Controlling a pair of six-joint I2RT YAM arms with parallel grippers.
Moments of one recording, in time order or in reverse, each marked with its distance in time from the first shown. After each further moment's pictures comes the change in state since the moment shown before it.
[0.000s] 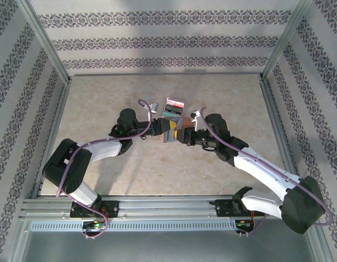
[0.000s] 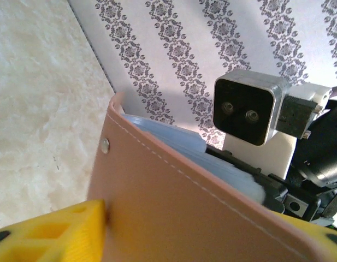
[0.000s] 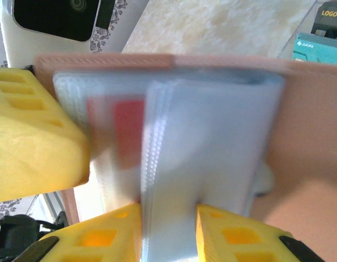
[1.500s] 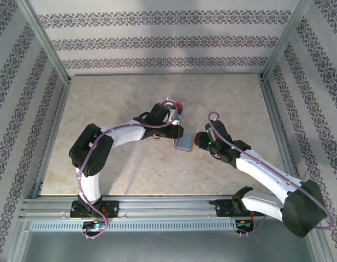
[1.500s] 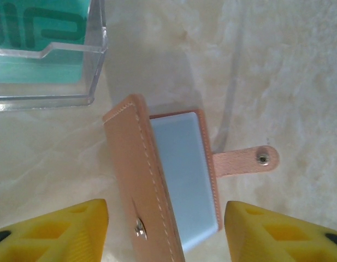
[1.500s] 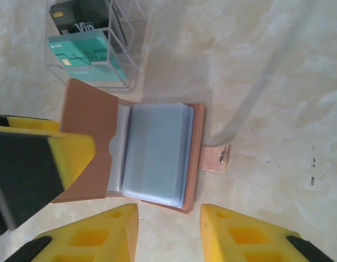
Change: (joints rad) left arm -0.140 0.314 0.476 -0.966 -0.523 0.559; right arm -0.033 -0.036 -0.049 -0.332 0.483 0.229
